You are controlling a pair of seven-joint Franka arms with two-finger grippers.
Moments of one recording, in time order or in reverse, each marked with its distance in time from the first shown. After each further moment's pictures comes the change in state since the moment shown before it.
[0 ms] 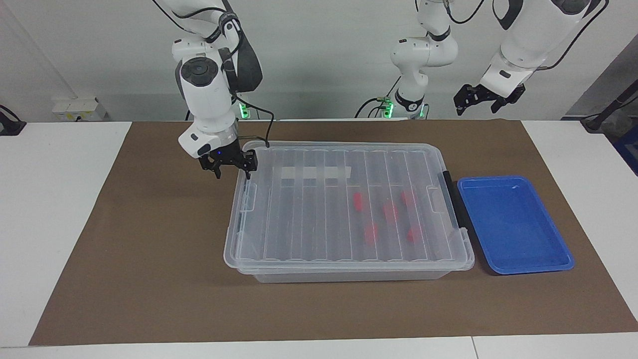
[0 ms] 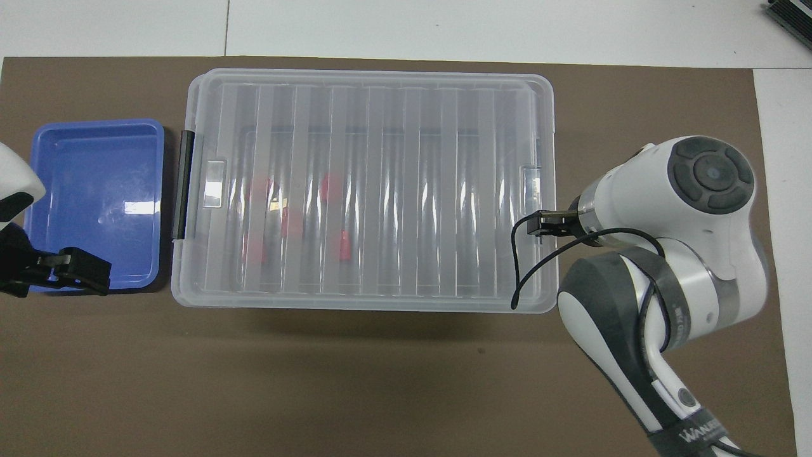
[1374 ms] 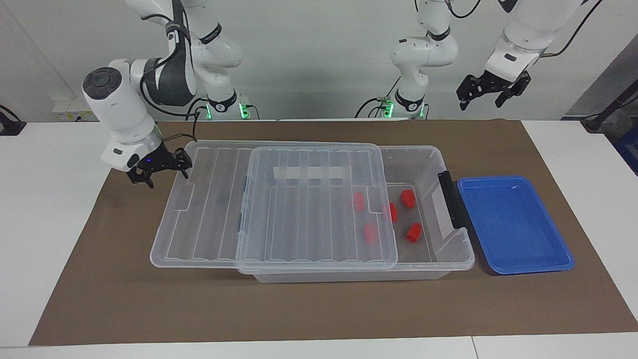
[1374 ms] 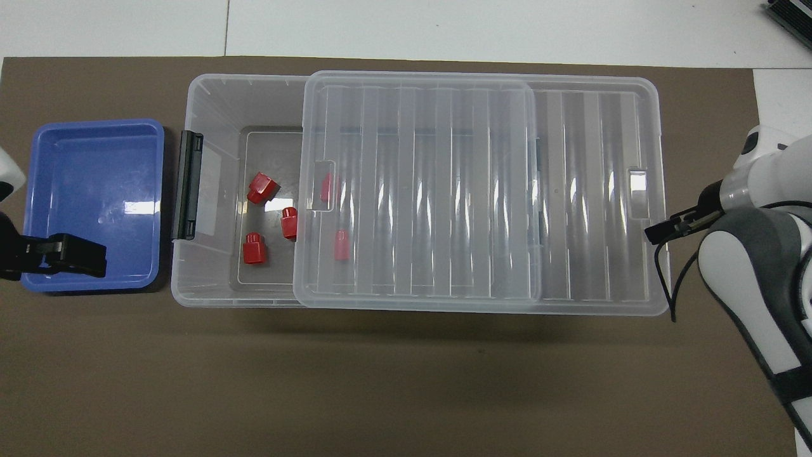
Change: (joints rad) left arm -0.016 -0.011 -0.027 0.029 0.000 0.097 -0.072; right arm -0.315 -0.004 -0.005 -0.004 -0.001 -0.035 -0.727
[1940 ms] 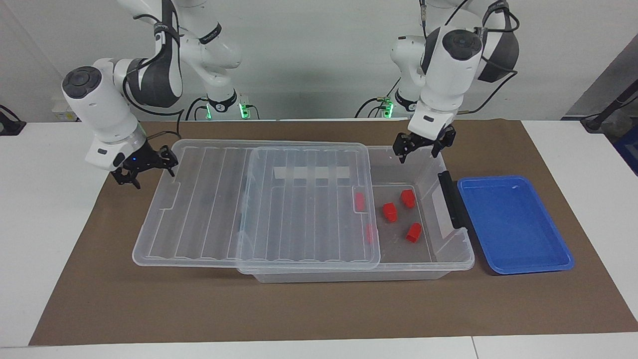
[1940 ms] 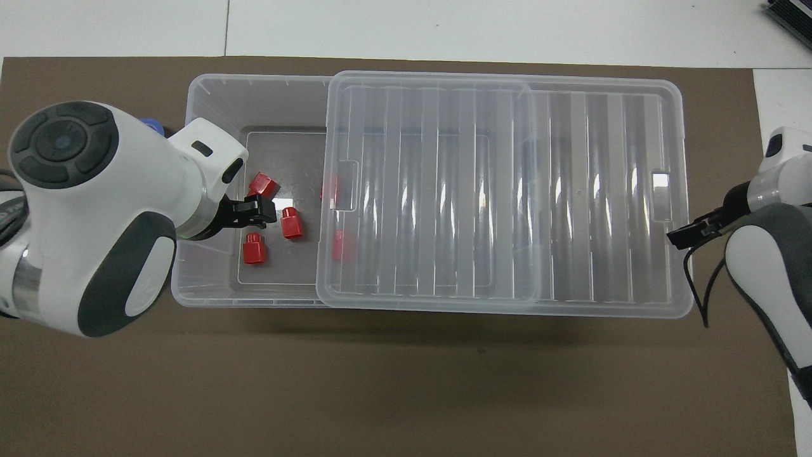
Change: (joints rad) left arm -0.201 0.175 -0.022 -0.153 0.001 0.421 -0.334; right arm -0.053 0.000 -0.001 0.000 -0.002 0.000 -0.117
